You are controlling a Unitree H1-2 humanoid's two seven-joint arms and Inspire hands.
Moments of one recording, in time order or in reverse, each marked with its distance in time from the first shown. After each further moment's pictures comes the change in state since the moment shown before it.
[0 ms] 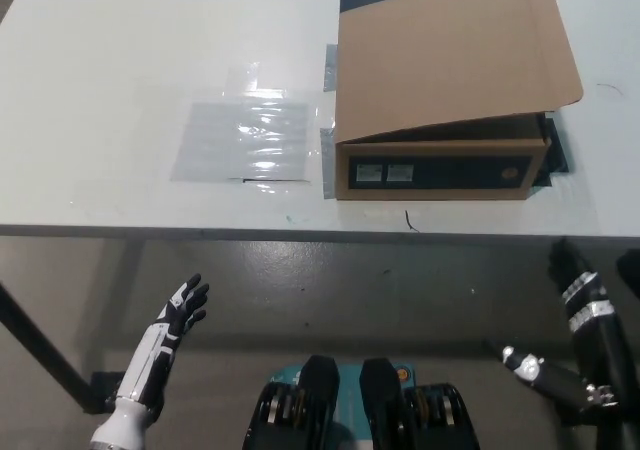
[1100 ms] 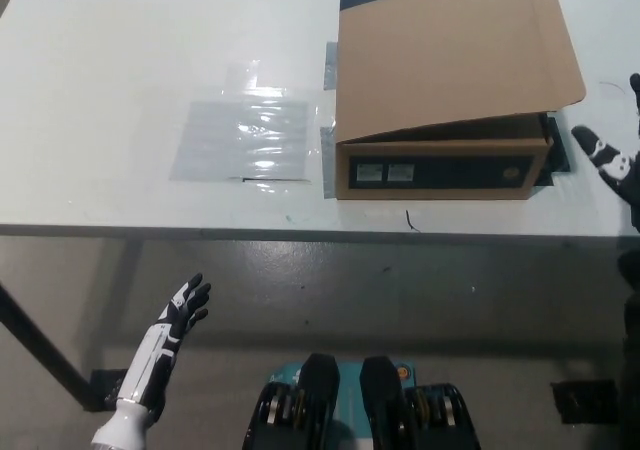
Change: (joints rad) left_arm 0.001 0.000 -0.006 0.000 0.002 -0.020 0.000; right_arm -0.460 -0.015 -0.207 0.161 0.356 0.162 -0.031
